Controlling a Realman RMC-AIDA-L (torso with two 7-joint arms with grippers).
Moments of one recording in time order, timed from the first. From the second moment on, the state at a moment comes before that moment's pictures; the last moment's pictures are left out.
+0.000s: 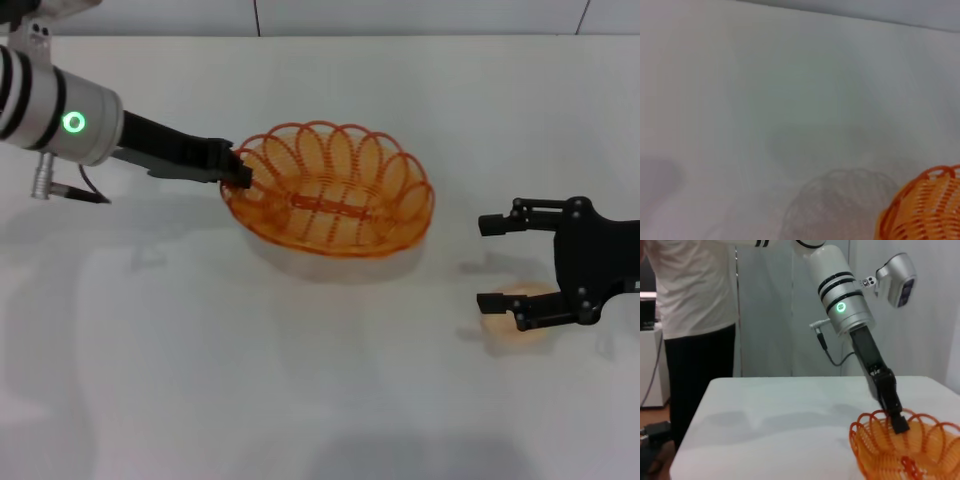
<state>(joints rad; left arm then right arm) -0.75 -2.07 0.93 0.90 2.44 1.41 -2.63 0.46 1.99 -1.00 -0.75 -1.78 -1.67 1.10</state>
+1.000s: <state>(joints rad) -0.86 -2.08 1.07 0.73 2.42 1.33 -3.00 0.42 1.96 -0.96 -0.78 -1.79 -1.68 1.03</state>
